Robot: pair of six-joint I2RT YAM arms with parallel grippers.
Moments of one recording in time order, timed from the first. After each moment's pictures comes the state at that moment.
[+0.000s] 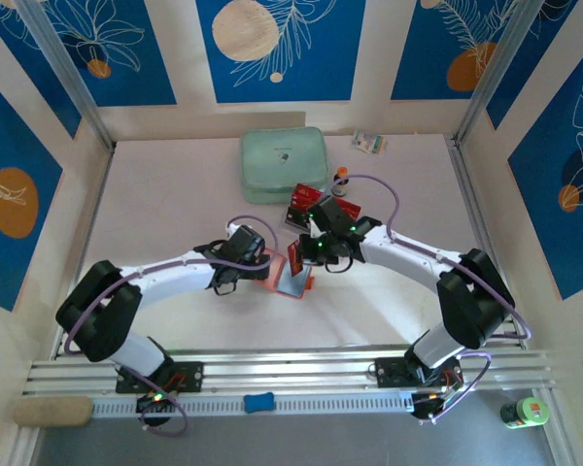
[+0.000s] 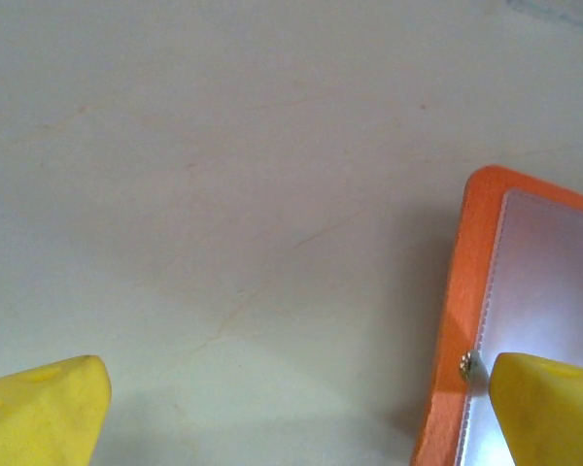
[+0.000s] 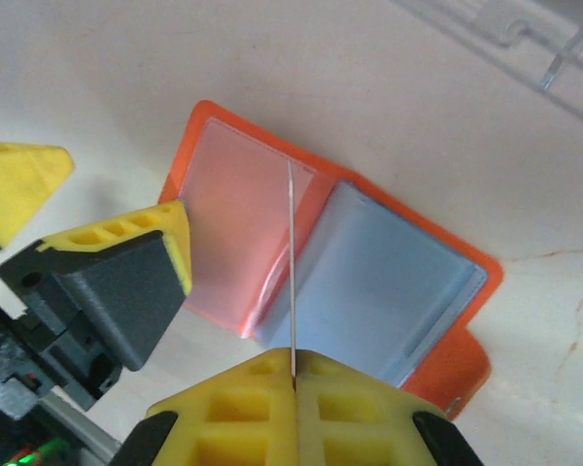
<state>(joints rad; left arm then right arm) -0.73 1.51 0.78 -0.36 -0.29 -0.57 0.68 1.53 1.00 -0.48 -0.28 0.69</state>
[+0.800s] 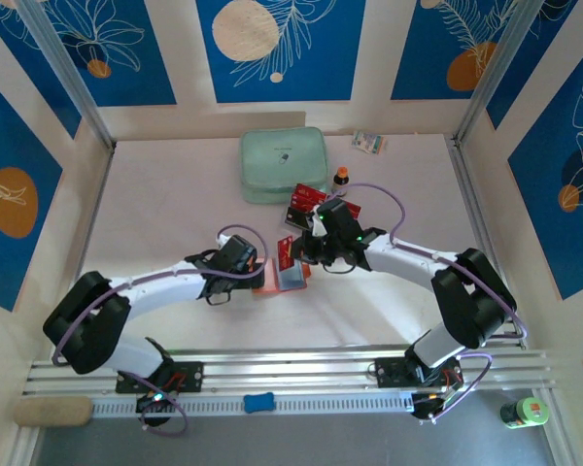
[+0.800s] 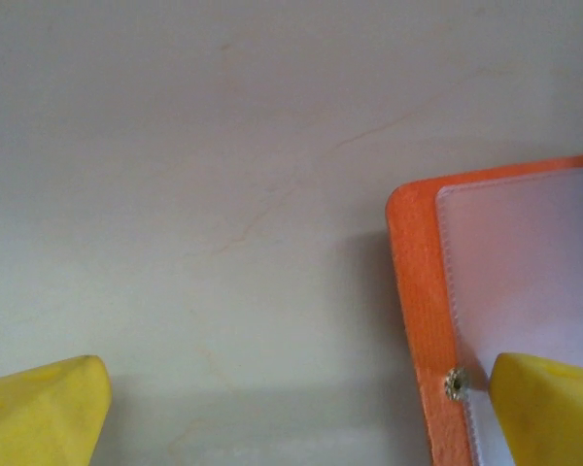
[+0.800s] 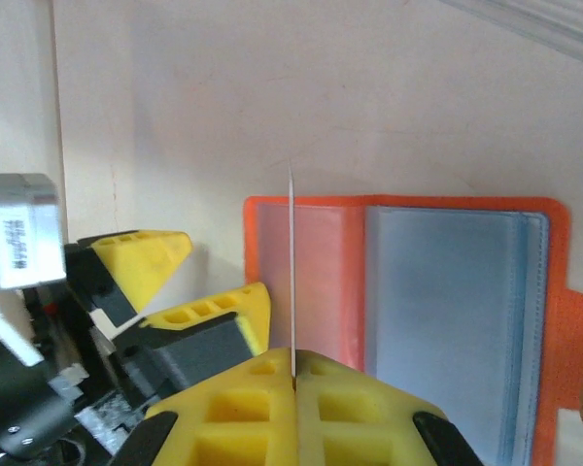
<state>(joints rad) -0.73 1.42 0.69 -0.37 -0.23 -0.68 0.64 1.54 0.86 -0.14 -0.44 0.83</state>
